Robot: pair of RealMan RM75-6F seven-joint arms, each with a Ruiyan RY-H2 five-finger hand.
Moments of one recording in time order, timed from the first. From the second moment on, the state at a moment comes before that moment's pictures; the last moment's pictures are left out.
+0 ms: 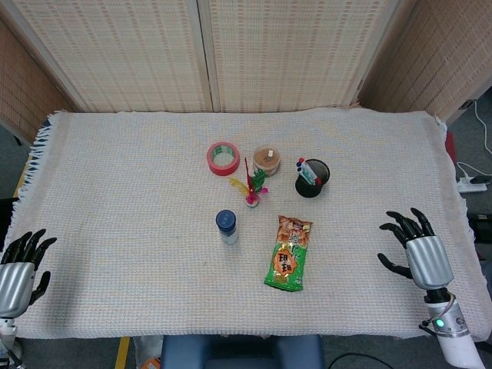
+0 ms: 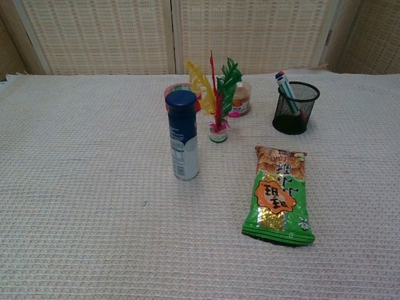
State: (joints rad) left arm -0.09 -1.12 -0.04 -1.60 1.46 1.45 0.11; right arm 0.22 -1.37 -0.01 -1.27 -1.55 1.59 0.12
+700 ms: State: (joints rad) left arm -0.10 -1.13 -0.03 -1.59 1.46 1.44 0.12; right arm 0.17 -1.37 0.04 -1.23 -1.56 1.63 0.19
